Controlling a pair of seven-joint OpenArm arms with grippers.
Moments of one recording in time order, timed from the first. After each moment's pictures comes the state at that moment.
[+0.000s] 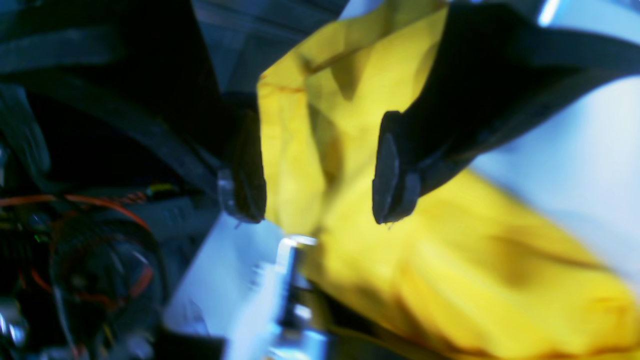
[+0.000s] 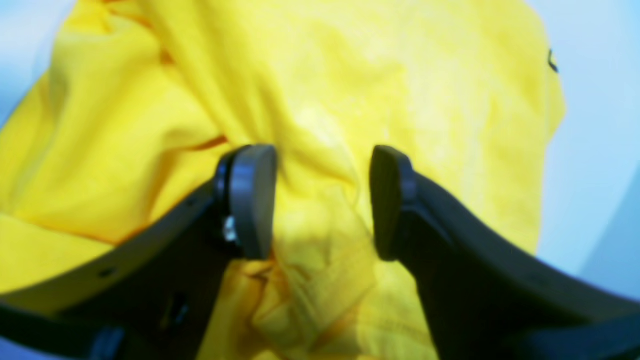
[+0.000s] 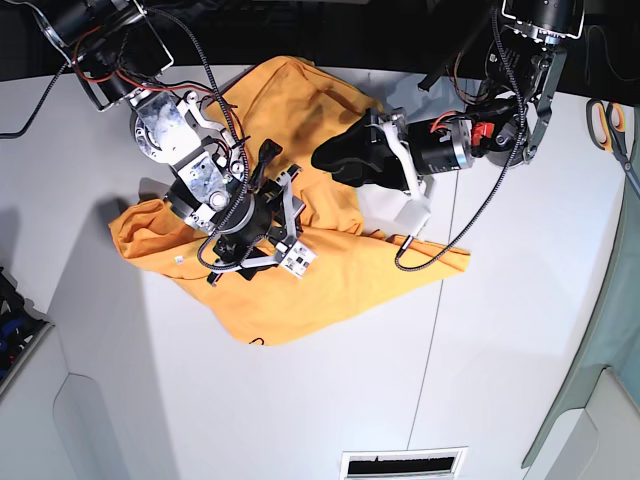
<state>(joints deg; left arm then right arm) 6.5 -13.3 8.7 80.6 -54.3 -38.9 49.0 12.9 7.4 -33.2 72.9 -11.9 15.7 -33.6</state>
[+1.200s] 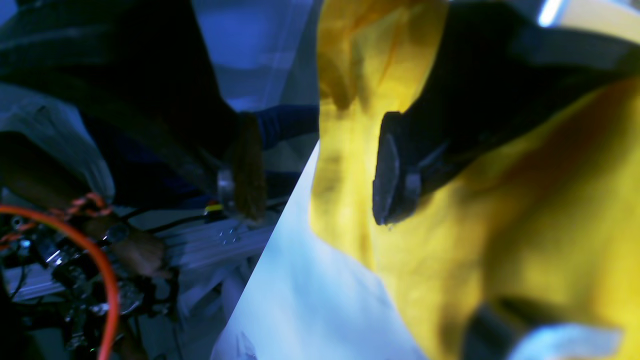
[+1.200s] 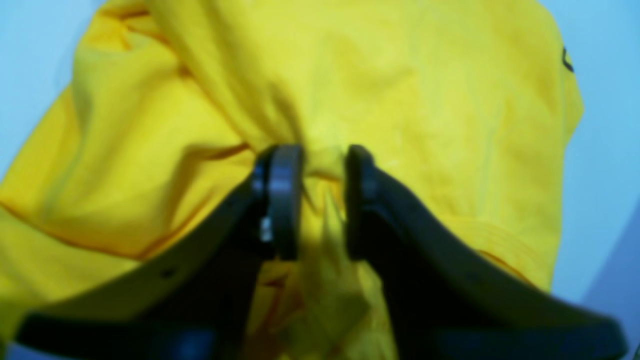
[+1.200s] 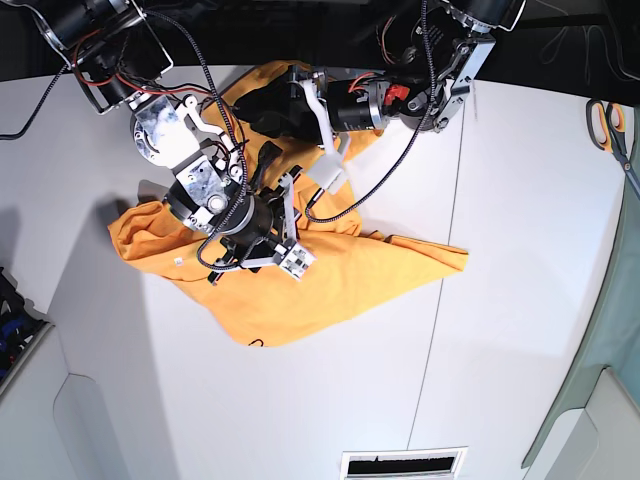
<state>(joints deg) 5.6 -4.8 18.6 64.8 -46.6 -41.6 39.3 13.4 7.4 -33.2 72.3 -9.3 15.6 -32.9</state>
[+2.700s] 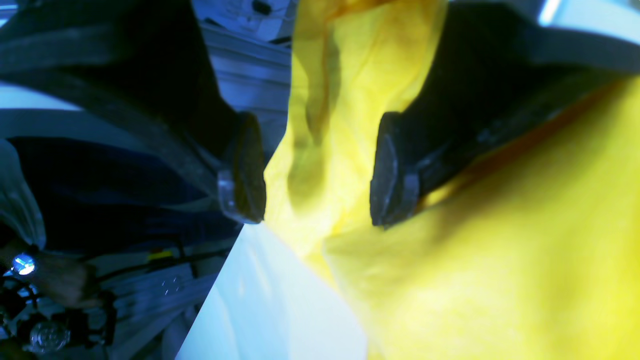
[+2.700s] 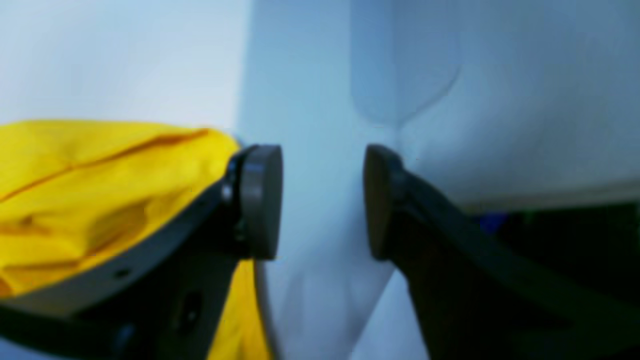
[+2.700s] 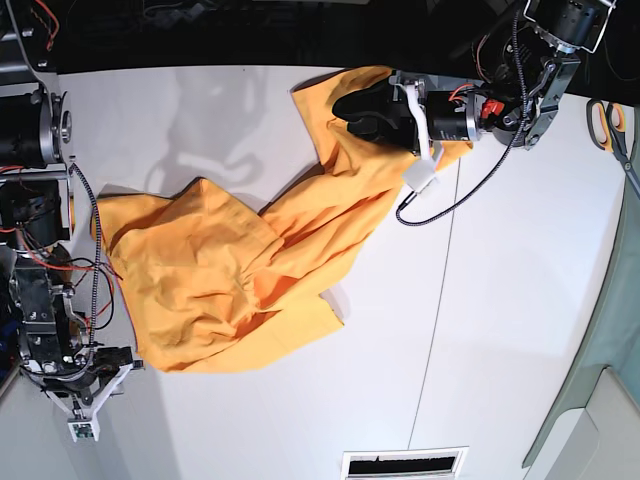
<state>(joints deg) 5.6 -21.6 18.5 65.3 -50.2 -44.9 42.6 38.8 14.8 -7.5 49.7 0.3 3.7 -36.7</state>
